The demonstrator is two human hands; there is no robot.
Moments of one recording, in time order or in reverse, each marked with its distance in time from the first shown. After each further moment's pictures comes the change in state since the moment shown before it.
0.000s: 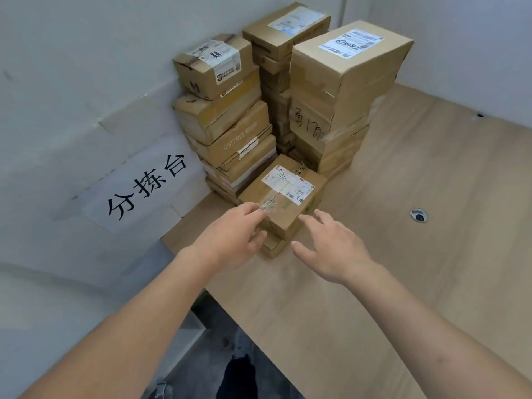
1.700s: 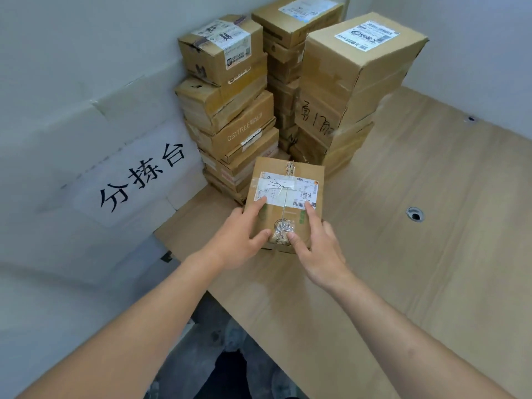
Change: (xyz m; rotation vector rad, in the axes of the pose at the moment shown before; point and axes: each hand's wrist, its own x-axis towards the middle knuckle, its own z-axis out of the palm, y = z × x) left_hand 0.009 -0.034 0.044 -0.516 -0.009 -0.142; right_hand 0.027 -0.010 0.073 0.600 0.210 0.132
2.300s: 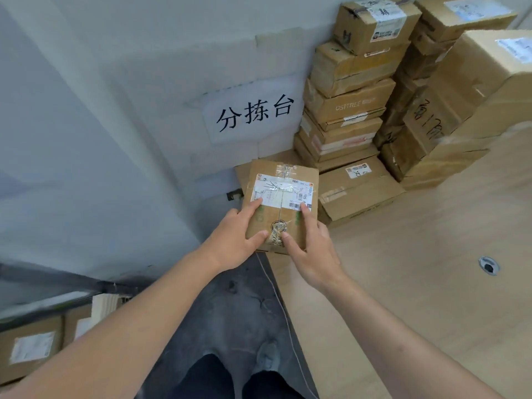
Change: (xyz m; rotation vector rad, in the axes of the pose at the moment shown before) left_hand -0.185 -0.045 0.042 -0.183 0.363 -0.371; right_hand -0.082 -0.019 0.066 -0.122 -0.378 -0.320
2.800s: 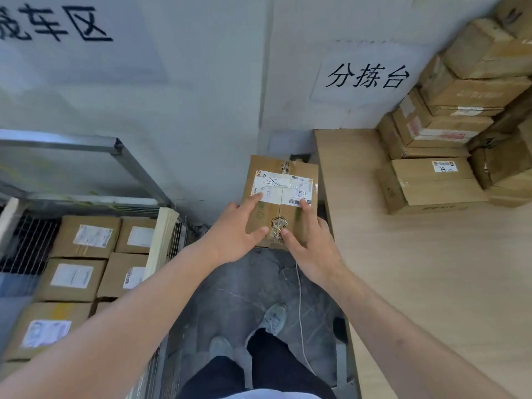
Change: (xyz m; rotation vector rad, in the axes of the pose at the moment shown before) left_hand -0.169 -0.134 -0.023 -0.153 0.096 -0.234; right_hand -0.092 -0.059 0.138 -0.193 -0.293 -0.143
